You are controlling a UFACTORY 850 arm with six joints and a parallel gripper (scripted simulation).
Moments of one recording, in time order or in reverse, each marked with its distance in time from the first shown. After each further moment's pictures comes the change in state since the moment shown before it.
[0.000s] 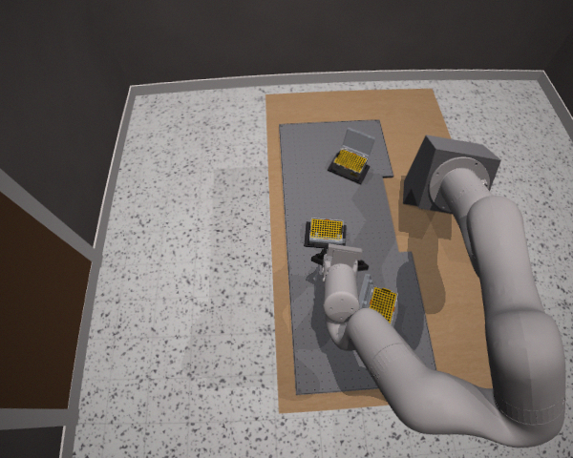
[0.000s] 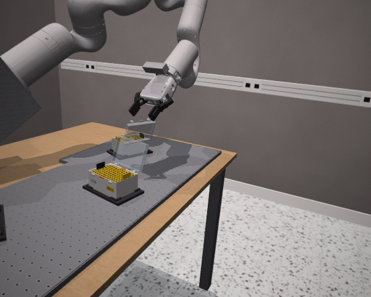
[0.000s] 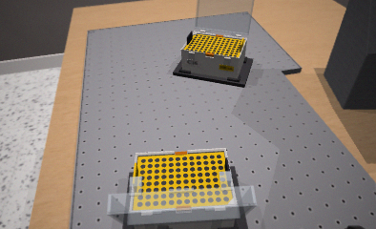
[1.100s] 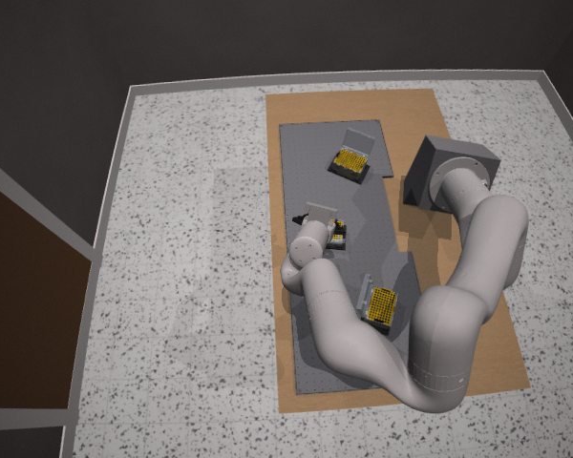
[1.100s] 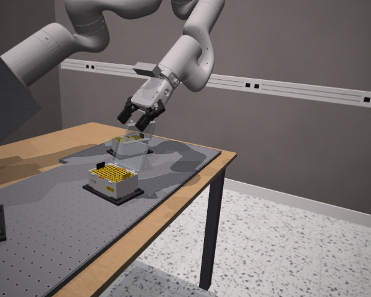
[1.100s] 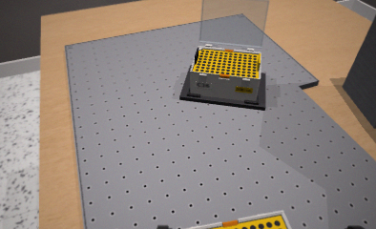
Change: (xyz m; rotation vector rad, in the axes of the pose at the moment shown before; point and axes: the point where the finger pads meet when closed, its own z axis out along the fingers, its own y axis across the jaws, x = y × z) arm 0.073 -0.069 0.080 -0.109 -0.040 0.079
